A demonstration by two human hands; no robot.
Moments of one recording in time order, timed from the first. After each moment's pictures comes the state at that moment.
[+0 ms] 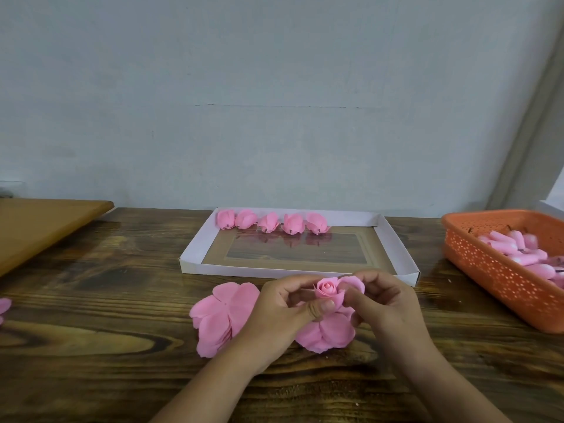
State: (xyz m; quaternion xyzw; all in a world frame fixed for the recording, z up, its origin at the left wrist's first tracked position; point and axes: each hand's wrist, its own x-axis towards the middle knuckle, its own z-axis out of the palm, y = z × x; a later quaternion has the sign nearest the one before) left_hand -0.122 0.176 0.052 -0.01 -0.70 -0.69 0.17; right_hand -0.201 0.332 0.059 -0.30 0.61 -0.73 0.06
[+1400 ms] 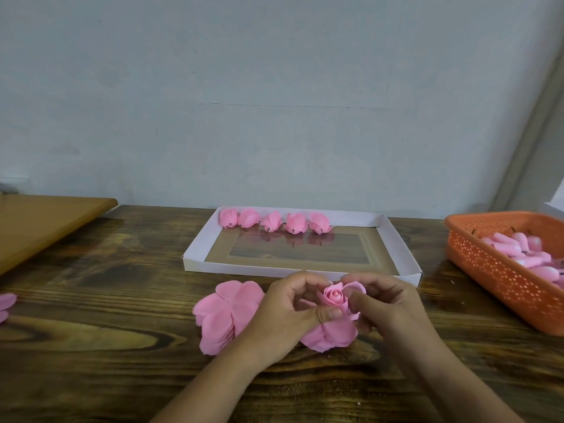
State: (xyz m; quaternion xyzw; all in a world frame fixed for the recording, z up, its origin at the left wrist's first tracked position) left_hand -0.121 0.177 0.052 -0.01 -0.75 -0.64 0.18; right_hand -0.198 0.338 0.068 -0.28 0.62 -0.72 0.13
